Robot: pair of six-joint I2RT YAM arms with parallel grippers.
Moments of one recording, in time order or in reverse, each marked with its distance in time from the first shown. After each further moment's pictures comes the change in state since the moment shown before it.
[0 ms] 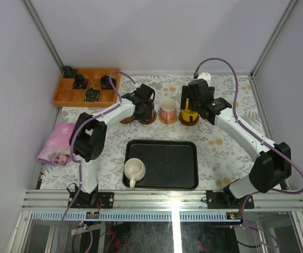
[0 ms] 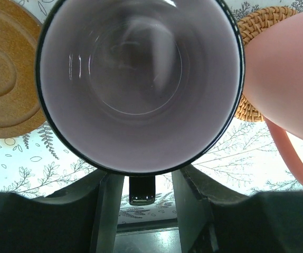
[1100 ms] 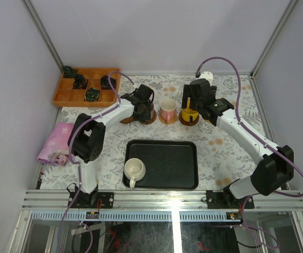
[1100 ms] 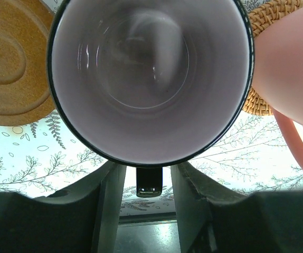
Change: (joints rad) left arm 0.000 -0.020 -0.017 -0.024 -0.010 -0.009; right arm 0.002 -0.032 0.000 0.000 0.022 -0.004
